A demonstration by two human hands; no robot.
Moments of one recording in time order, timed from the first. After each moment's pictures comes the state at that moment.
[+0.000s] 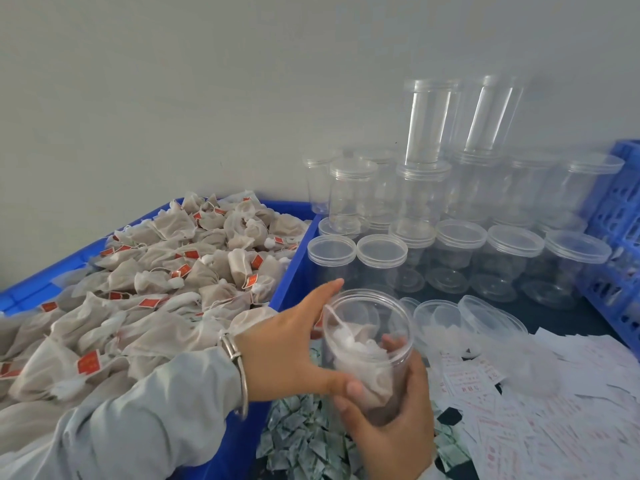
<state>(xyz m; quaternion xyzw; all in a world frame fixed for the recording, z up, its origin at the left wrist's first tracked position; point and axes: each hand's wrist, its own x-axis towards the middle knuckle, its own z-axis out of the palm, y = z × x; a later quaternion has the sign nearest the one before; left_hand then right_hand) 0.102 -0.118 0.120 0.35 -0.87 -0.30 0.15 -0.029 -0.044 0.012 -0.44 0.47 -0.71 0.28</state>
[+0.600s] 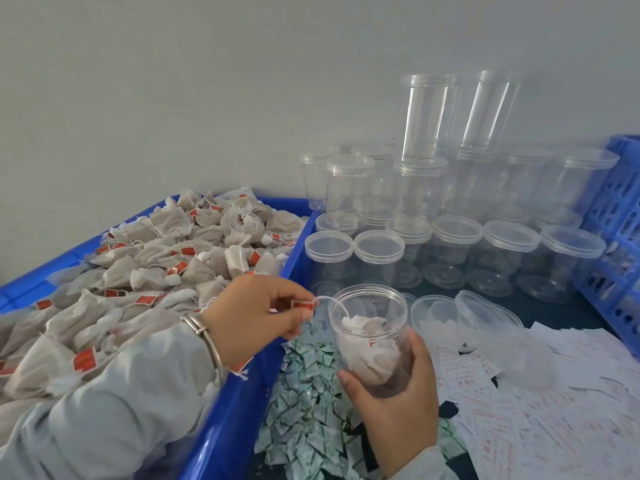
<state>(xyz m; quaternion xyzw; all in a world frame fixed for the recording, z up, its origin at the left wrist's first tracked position) 0.120 -0.131 0.133 0.41 -0.83 -0.27 0.27 -0.042 -0.059 -0.002 -0.41 0.51 -0.71 0.24</state>
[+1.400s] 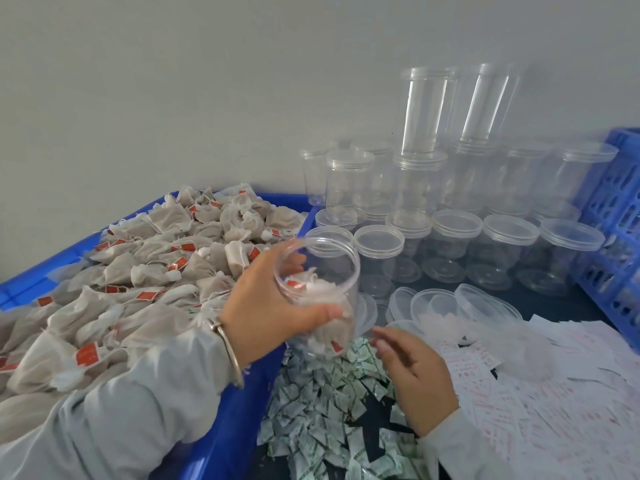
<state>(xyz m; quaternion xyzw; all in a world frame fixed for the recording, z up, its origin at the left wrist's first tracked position) 0.107 -0.132 0.117 0.41 -0.77 -0.28 0.40 -0.082 -0.064 0.021 -0.57 0.59 -0.53 0.23</state>
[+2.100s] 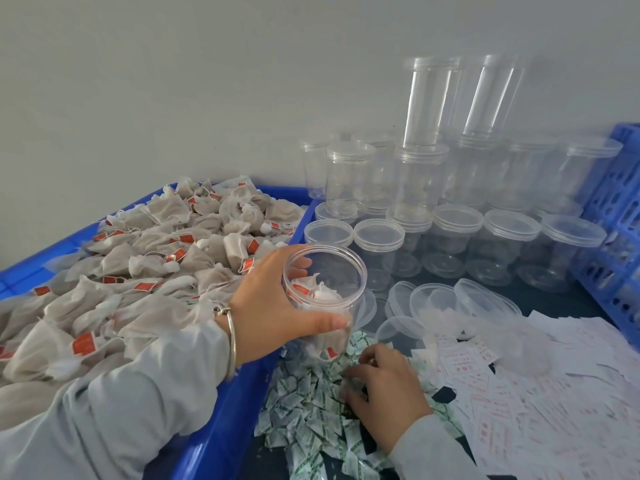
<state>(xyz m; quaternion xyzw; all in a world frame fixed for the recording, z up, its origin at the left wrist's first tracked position) 0.103 -0.126 0.117 0.43 -0.79 -0.27 0.34 -0.065 -0.068 -0.005 -0.71 0.67 -0.18 0.08</state>
